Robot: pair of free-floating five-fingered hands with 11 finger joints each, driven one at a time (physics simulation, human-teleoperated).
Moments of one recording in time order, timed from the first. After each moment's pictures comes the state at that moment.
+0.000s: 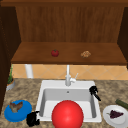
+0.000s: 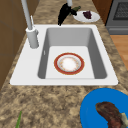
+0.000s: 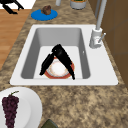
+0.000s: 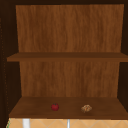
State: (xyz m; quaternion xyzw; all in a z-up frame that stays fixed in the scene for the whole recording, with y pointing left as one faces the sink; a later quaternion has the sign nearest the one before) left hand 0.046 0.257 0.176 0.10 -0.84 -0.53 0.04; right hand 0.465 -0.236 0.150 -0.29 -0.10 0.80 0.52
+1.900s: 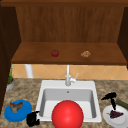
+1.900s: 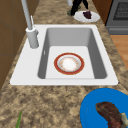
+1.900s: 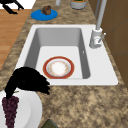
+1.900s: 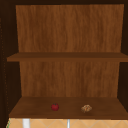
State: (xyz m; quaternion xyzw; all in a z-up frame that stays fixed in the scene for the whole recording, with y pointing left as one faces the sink) left hand 0.046 0.257 0.176 0.10 -0.84 -0.53 0.04; right hand 0.359 -0.405 0.179 -0.12 -0.33 0.75 0.55
